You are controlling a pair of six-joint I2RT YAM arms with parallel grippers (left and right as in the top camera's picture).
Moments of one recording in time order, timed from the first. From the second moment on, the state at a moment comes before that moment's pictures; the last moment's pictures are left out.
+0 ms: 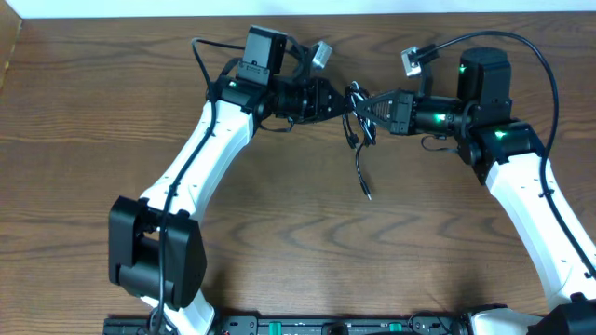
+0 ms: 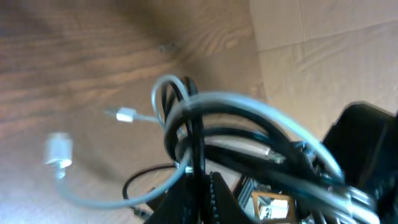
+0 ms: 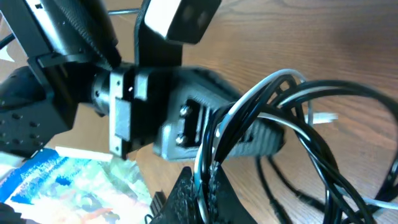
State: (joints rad) left arm -0.34 1.82 1.49 -0.52 0.91 -0.47; right arm 0.19 1.46 1.17 -0.31 -0.94 0.53
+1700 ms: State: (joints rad) left arm -0.38 1.85 1.49 -0.38 1.25 -0.15; right arm 0.21 1.46 1.17 -0.25 -0.68 0.99
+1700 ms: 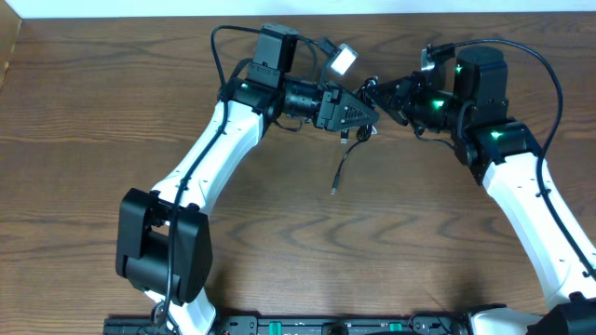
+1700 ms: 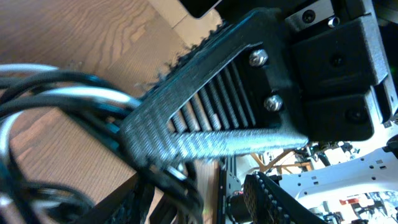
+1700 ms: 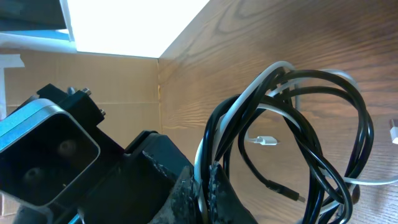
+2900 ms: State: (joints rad) left arm -0.31 1.85 1.49 -0.30 1.47 -0.54; right arm 0.07 1.53 1.17 -0.36 -0.83 0.23
